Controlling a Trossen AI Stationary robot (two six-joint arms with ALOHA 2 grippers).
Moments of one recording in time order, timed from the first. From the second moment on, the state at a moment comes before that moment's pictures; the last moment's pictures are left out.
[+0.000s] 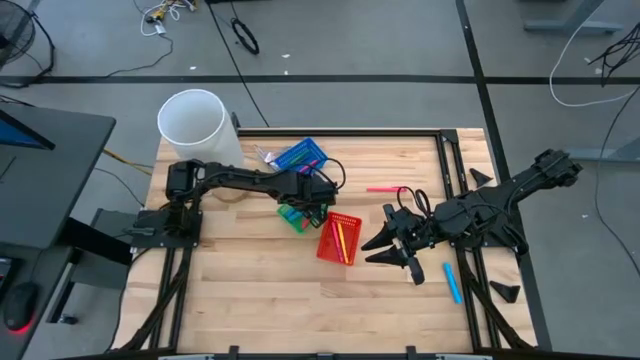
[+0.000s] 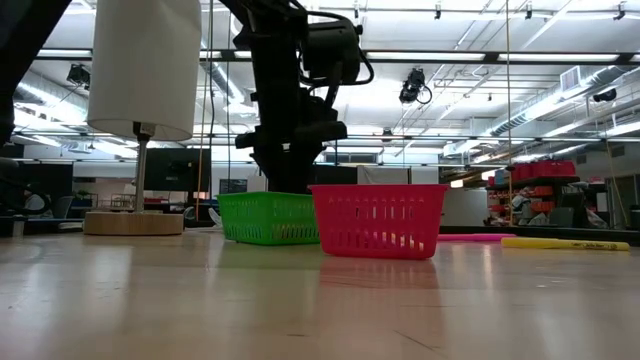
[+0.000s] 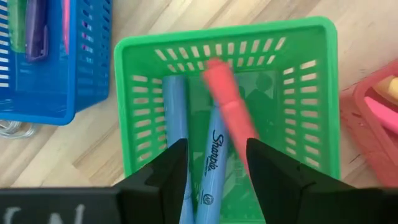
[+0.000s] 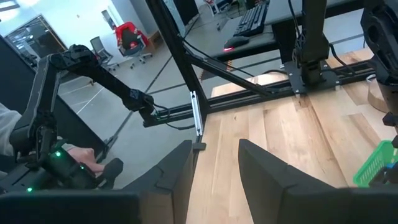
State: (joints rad) left arm 0.07 1.98 1.49 -0.85 -0.28 -0.63; right arm 0.47 1.14 1.03 -0.10 0.14 0.44
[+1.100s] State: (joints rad) left arm -0.46 1.50 1.48 -0.64 -0.61 -0.47; right arm 0.42 1.14 1.03 -0.10 0.32 0.44
